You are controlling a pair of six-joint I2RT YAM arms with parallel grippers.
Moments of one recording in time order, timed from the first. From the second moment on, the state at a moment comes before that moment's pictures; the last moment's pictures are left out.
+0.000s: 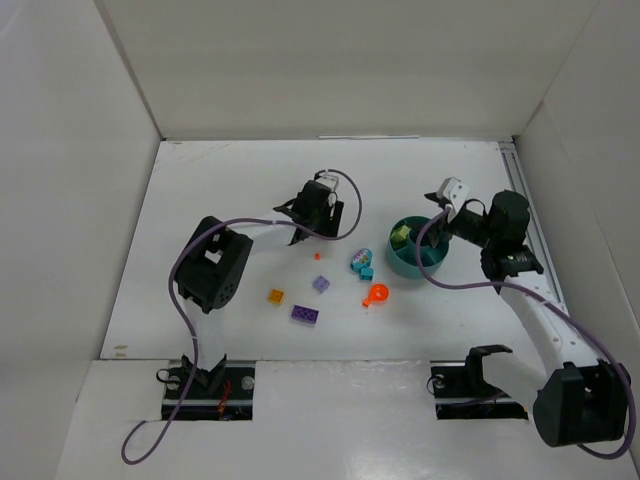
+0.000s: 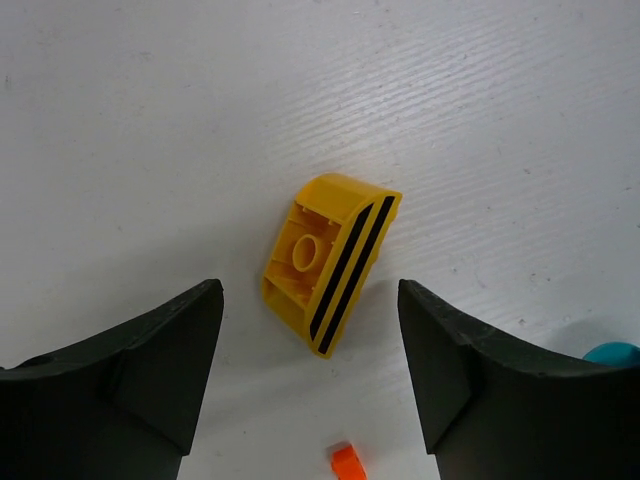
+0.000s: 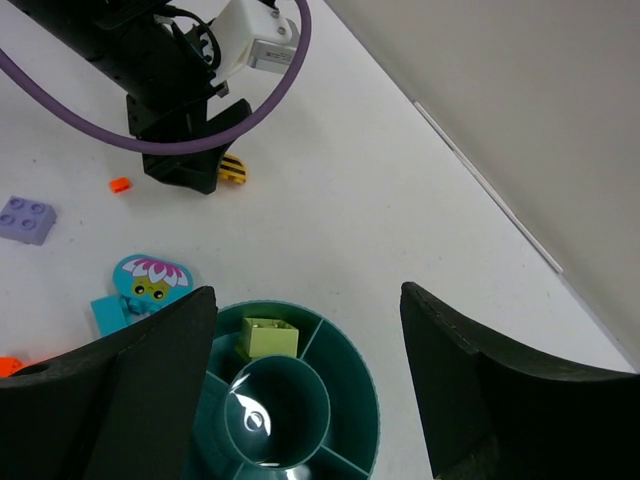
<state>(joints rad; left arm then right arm) -0.61 1.93 1.21 -0.07 -0.12 -0.23 0.08 1.02 0.72 0.10 -0.79 -0.49</state>
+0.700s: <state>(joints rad) -0.61 2.00 1.30 -0.07 -0.15 -0.22 0.07 1.01 0.69 0.09 -0.83 -0.48</state>
